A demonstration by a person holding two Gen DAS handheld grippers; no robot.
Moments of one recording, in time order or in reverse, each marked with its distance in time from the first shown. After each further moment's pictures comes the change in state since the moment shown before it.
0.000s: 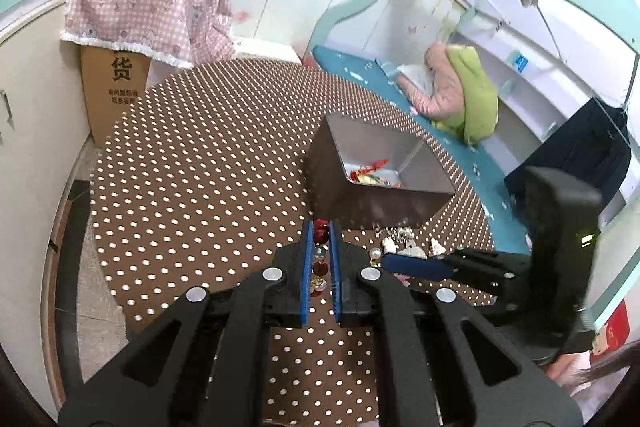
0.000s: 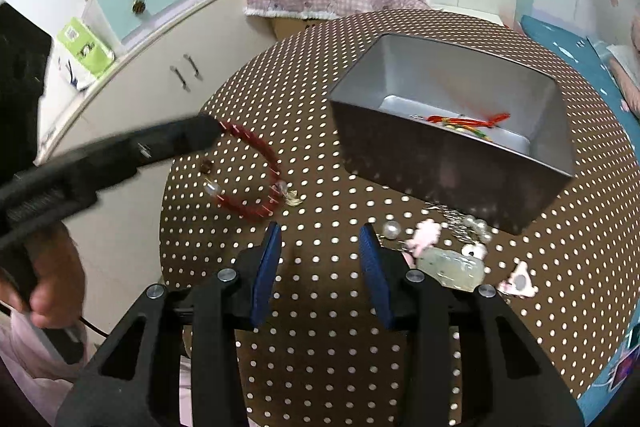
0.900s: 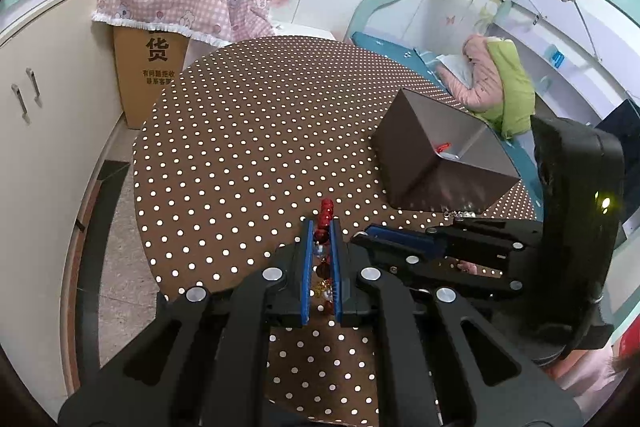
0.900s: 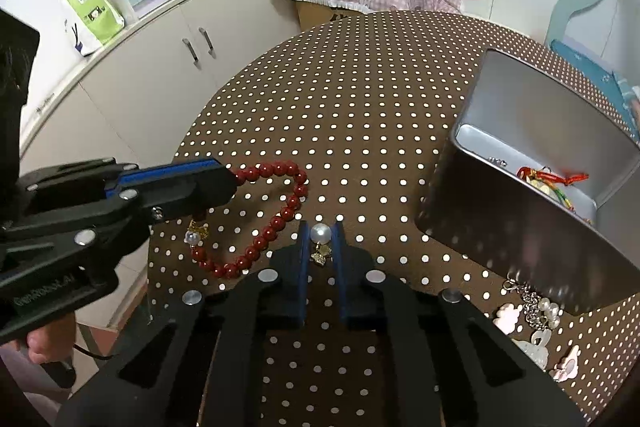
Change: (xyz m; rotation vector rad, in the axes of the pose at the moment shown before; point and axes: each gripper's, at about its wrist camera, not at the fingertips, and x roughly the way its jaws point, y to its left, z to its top) left arm 0.017 0.037 -0.019 -0.038 0.067 0.134; right arm 0.052 0.036 0.026 -0.105 0.031 0.012
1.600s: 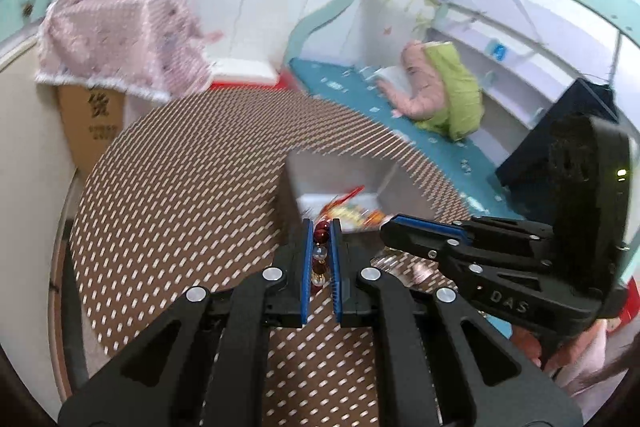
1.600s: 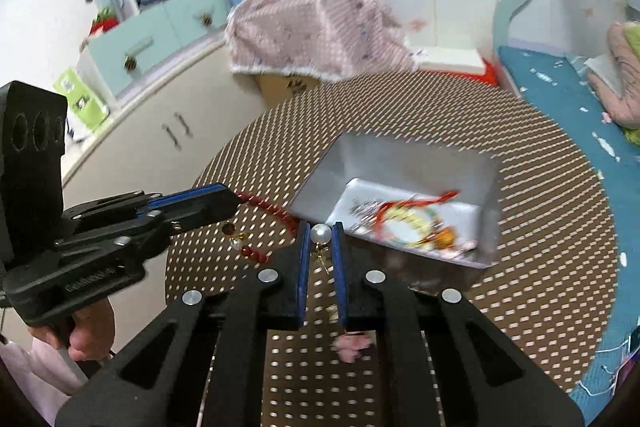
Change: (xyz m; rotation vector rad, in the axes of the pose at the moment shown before) left arm -0.015 -0.074 0.050 0.160 -0.111 -0.185; right arm -0.111 -0.060 -0.007 0.172 -0.233 -0.055
